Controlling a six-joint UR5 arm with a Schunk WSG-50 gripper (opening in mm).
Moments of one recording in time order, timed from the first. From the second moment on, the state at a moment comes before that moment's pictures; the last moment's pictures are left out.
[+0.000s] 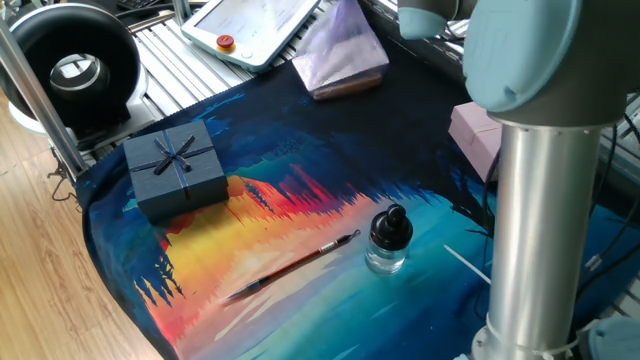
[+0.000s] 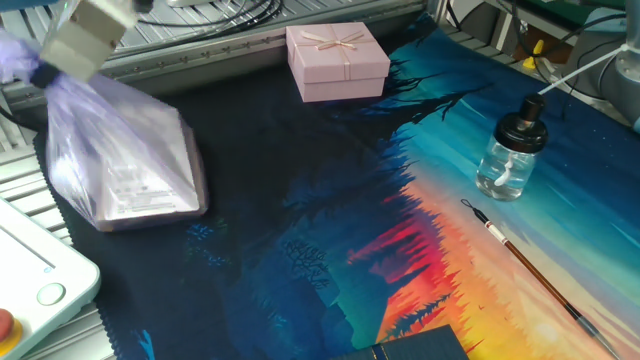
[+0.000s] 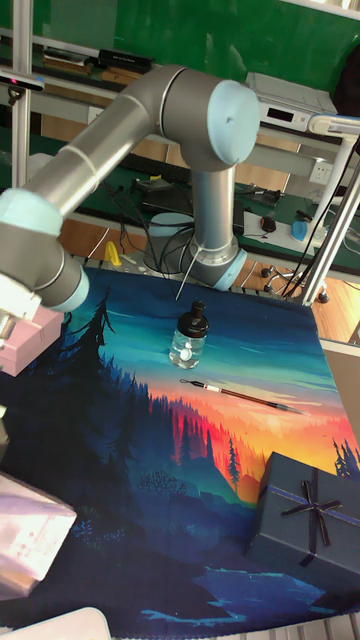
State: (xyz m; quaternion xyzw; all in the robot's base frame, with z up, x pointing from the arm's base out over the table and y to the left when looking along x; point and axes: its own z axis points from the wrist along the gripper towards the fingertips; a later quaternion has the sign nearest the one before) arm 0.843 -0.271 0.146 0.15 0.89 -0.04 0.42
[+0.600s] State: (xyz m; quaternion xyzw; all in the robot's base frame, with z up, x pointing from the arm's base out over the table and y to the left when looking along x) arm 0.832 -0.248 0.180 0.14 0.89 -0.04 0.43
